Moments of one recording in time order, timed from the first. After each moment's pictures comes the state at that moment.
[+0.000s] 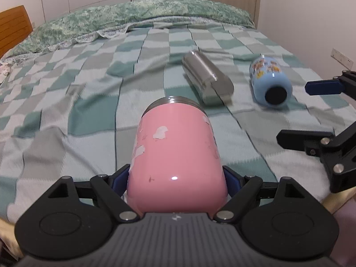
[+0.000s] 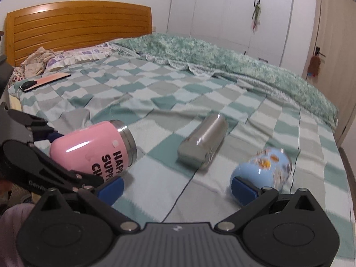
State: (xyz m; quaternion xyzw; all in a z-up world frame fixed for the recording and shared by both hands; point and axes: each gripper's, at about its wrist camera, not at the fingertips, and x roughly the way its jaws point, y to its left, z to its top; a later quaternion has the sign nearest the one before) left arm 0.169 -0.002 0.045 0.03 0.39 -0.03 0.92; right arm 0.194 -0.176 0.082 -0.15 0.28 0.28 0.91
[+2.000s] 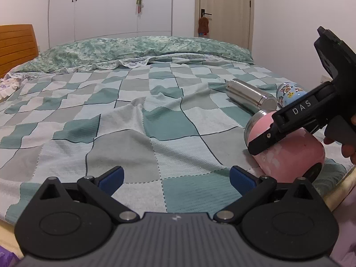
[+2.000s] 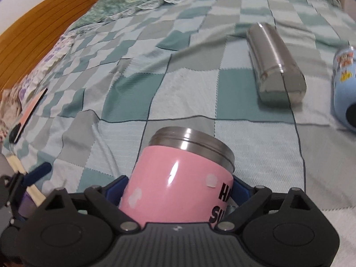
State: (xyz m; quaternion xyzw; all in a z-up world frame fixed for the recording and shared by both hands) left arm 0.125 0.168 0.025 0.02 0.27 -0.08 0.96; right arm 0.260 -0.044 0.026 0.06 0.51 0.22 0.83
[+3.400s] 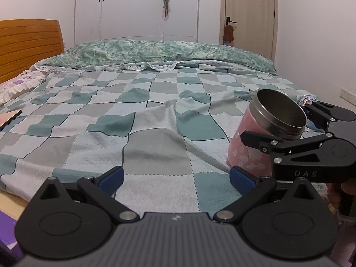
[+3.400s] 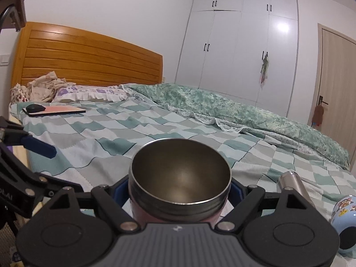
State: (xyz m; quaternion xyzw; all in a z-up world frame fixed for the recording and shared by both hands) left arm 0.100 0.194 0.034 0.00 0.26 -0.01 0.97; right arm 0.161 0.022 0.029 -0.13 0.11 0.29 0.94
